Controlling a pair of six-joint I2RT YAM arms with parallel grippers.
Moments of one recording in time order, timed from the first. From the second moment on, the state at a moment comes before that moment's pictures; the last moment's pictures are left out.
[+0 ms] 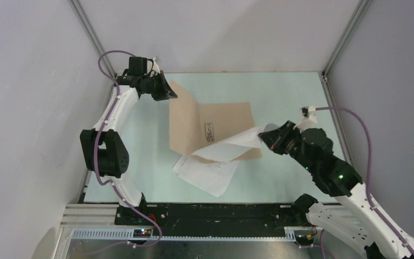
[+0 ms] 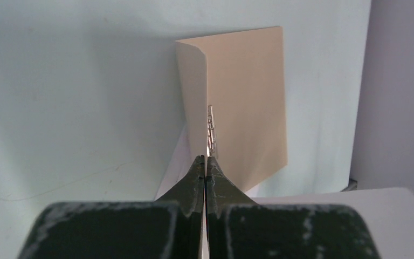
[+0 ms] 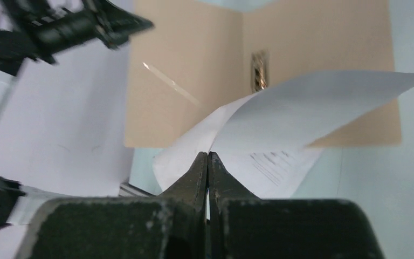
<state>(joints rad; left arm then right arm) -0.08 1.76 1.64 -0.70 0.46 -0.41 0.68 0.63 0.85 -0.52 0.12 0.90</state>
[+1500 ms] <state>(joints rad) -0.67 1.03 0.92 -0.17 -0.11 -0.19 0.74 1.35 1.67 -0.76 0.24 0.70</state>
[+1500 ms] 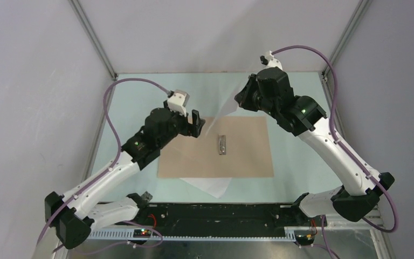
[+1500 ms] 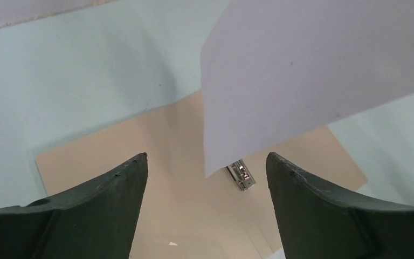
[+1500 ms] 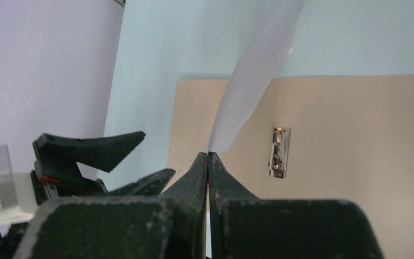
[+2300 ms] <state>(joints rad) -0.91 0.98 0.67 0.38 -0.17 0.12 0.72 1.39 1.79 -0.86 0.21 0.77</state>
